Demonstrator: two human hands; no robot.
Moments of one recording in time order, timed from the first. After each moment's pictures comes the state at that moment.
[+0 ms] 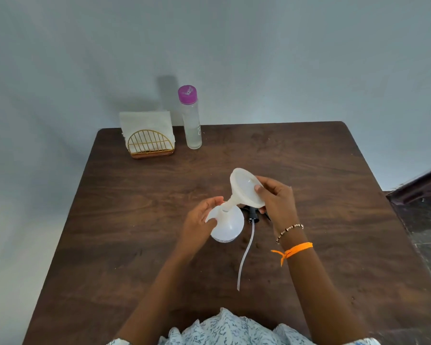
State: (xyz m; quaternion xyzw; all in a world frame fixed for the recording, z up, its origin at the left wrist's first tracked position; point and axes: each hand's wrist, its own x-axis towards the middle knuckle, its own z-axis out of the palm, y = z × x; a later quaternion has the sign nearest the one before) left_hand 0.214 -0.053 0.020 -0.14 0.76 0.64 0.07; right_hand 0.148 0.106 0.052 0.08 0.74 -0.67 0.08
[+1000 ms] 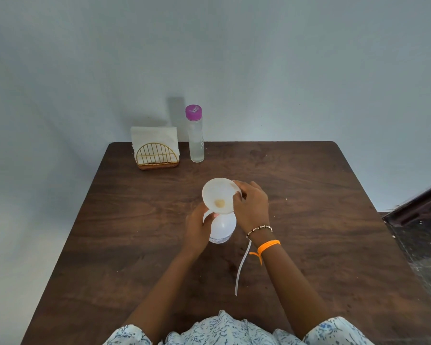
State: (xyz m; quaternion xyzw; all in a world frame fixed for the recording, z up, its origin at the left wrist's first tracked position) left_hand 0.216 -0.046 0.009 -0.15 0.83 0.54 -0.07; right_hand 0.166 0.065 0.060 -0.04 0.89 -0.44 -0.06
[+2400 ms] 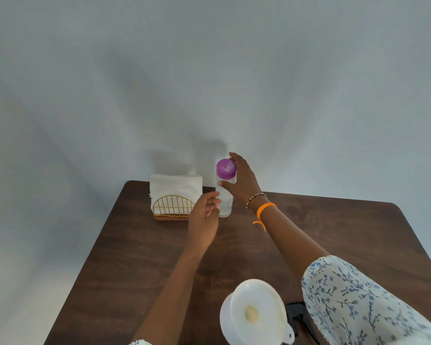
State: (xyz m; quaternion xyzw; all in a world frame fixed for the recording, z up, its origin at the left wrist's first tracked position) left_hand 0.038 -0.143 0.046 -0.22 0.77 0.59 -0.13; right_hand -0.079 -0.067 0.064 -0.22 0.87 -0.44 0.06
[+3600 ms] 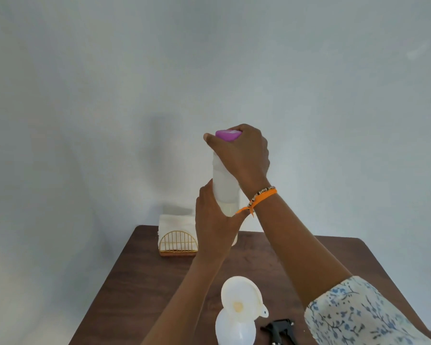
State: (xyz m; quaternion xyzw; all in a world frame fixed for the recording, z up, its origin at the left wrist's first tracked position) left_hand 0.122 -0.073 0.206 -0.12 0.80 0.47 -0.36; right_hand 0.082 -0.033 0.329 -0.12 0.81 -0.56 -0.17
